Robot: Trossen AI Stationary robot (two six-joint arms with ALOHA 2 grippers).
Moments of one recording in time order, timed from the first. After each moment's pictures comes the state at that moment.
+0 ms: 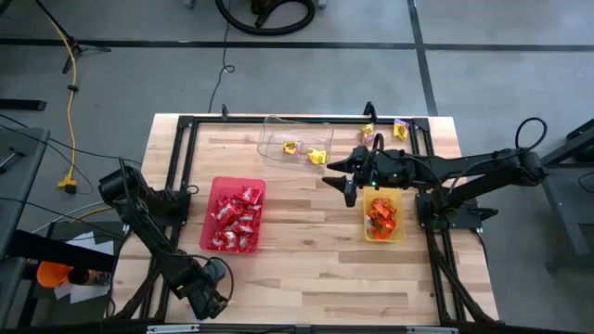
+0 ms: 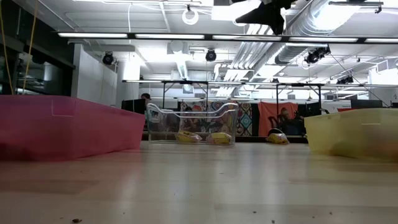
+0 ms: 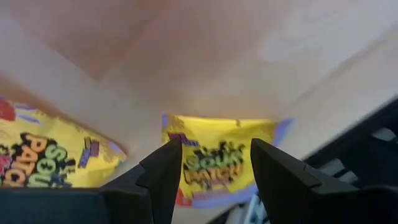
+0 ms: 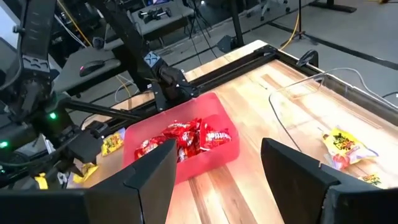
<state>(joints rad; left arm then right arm) -0.96 1.70 0.98 -0.64 0.13 -1.78 0.05 1.14 0.90 -0.06 0.23 0.40</state>
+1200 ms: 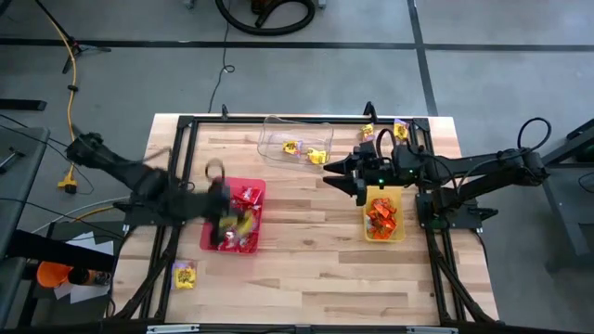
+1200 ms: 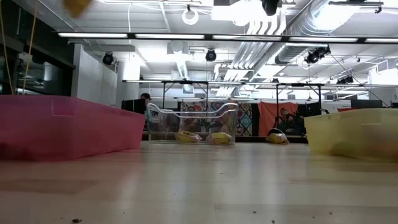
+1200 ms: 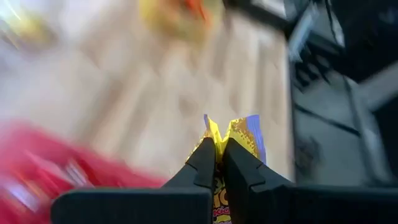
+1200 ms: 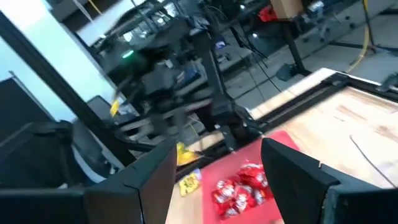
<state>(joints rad) -0.54 1.02 0.98 -0.65 -0.38 -0.73 0.06 1.11 0.90 0.16 0.09 0.54</state>
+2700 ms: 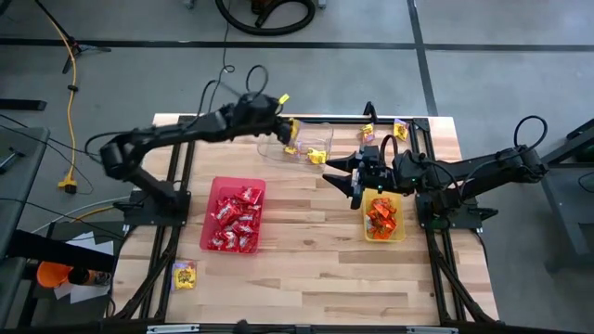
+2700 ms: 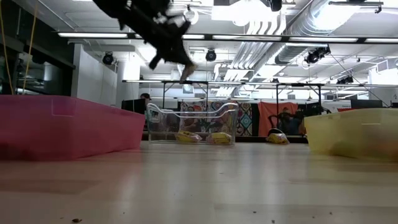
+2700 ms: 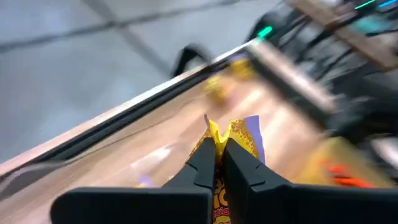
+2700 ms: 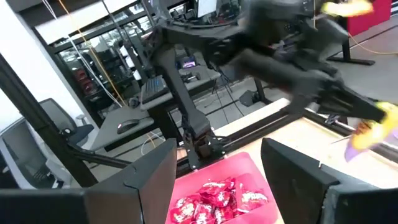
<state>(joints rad) 0.46 1.49 1.13 -0.11 -0.04 -0.40 0.15 1.12 0.90 0.20 0.34 0.38</state>
